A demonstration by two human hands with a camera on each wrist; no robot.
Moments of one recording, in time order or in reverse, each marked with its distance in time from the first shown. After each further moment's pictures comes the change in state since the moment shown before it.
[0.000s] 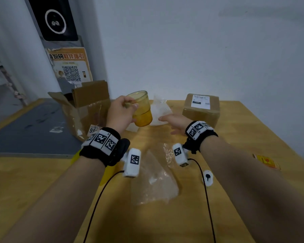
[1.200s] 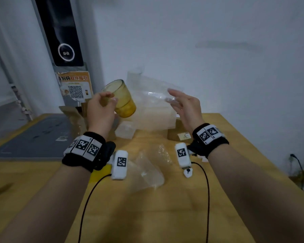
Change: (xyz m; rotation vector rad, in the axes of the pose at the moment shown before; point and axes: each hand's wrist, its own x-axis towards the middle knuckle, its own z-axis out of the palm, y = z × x) left_hand -0.079 0.095 -0.046 -0.040 0.288 0.257; right_hand -0.154 -0.036 -0.051 0.615 0.245 -0.704
